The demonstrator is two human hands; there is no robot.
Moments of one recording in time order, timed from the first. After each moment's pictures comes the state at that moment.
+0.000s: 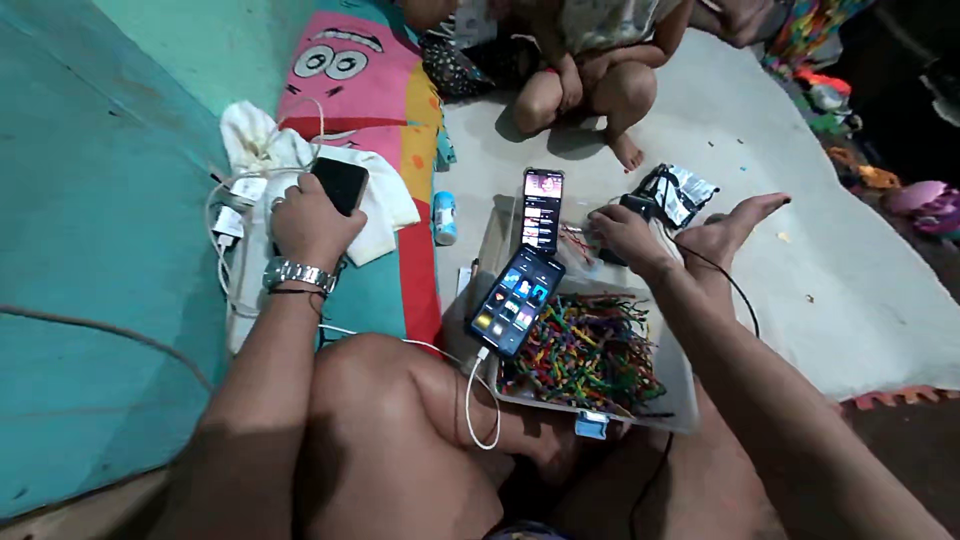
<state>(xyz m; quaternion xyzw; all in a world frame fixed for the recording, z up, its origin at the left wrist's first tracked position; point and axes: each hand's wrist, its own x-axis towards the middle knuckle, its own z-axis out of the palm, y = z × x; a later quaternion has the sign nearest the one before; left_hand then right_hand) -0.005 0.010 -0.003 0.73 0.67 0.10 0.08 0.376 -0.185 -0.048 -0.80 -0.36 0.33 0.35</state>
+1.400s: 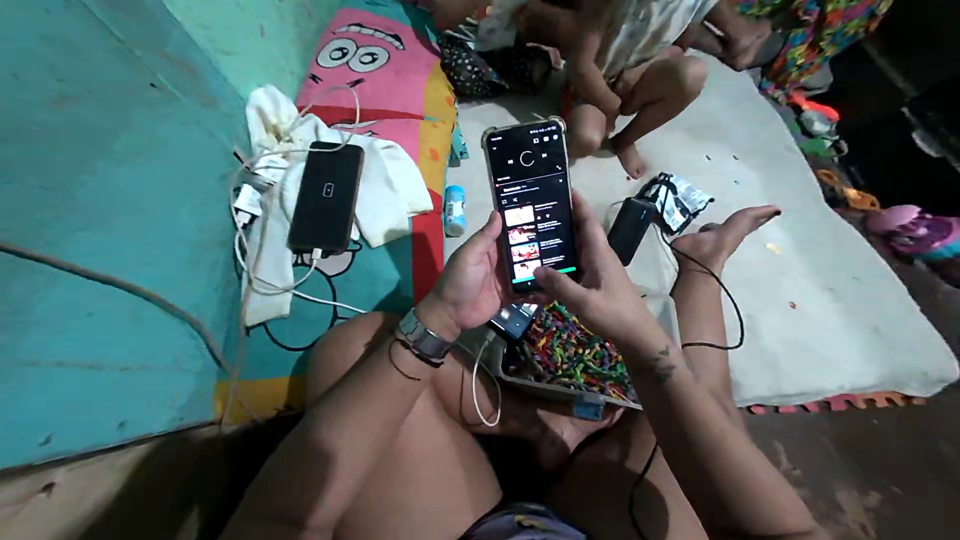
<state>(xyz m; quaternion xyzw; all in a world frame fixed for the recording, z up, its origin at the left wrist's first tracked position) 0.068 -0.146 0.014 0.38 0.17 0.21 0.88 0.218 -0.244 0.033 -0.62 -0.52 0.34 0.48</state>
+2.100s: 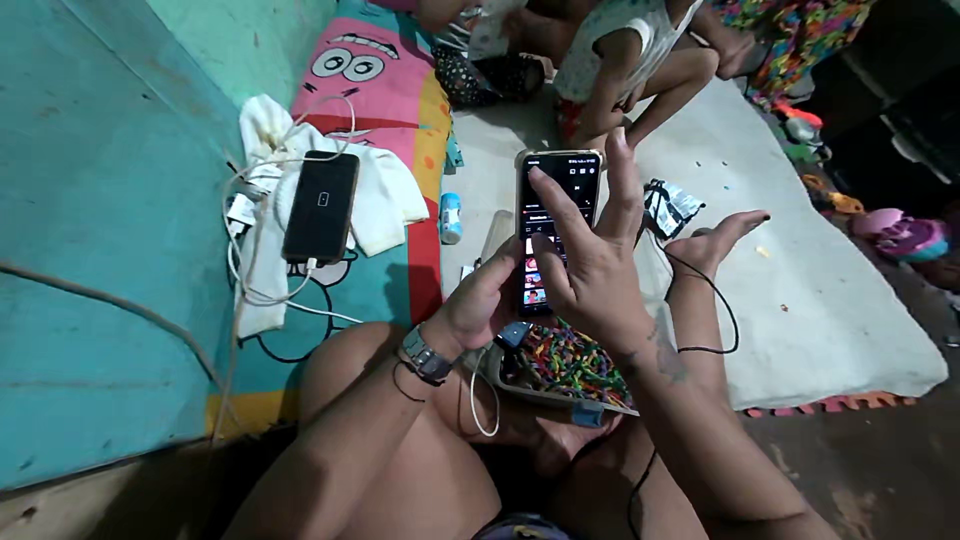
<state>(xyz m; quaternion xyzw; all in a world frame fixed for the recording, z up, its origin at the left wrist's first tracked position) 0.069 -0.156 0.007 0.43 0.11 0.19 0.88 0.214 -0.222 0.046 -0.64 -0.66 -0.15 0.36</state>
